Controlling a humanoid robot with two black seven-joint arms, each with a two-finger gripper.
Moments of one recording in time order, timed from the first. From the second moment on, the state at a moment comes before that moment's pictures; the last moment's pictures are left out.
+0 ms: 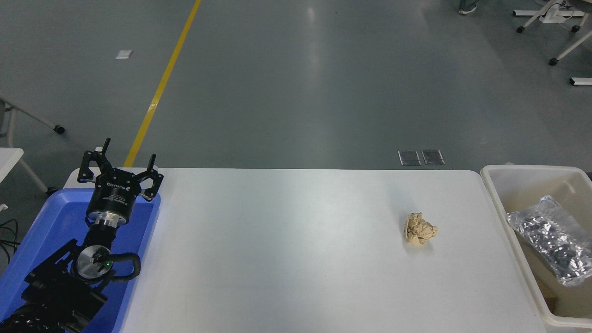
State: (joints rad) left arm -0.53 0.24 -0.99 -0.46 -0.11 -0.69 -0.40; right arm 0.66 -0.64 -0.23 0.27 -0.15 0.18 -0.09
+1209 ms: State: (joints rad) left arm -0.53 0.24 -0.99 -0.46 -0.11 -0.69 -0.40; right arm 2.18 -0.49 -1.09 1.42 -0.20 0.75 -0.10
